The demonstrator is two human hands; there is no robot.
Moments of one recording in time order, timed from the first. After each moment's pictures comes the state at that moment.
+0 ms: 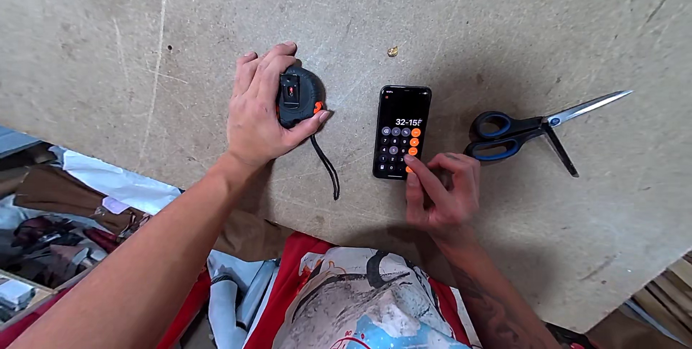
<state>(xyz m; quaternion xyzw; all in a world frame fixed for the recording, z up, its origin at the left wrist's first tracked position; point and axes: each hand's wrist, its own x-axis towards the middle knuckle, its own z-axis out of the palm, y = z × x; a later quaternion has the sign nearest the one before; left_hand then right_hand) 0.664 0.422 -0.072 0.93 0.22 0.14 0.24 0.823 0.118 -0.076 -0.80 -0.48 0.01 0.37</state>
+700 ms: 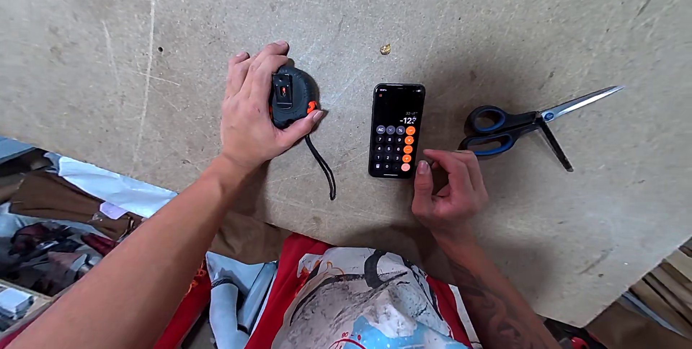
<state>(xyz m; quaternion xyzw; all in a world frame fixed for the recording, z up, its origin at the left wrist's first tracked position) 0.664 0.421 -0.072 0.93 0.23 0.13 0.25 0.827 0.122 -0.074 -0.81 -0.39 0.02 0.43</state>
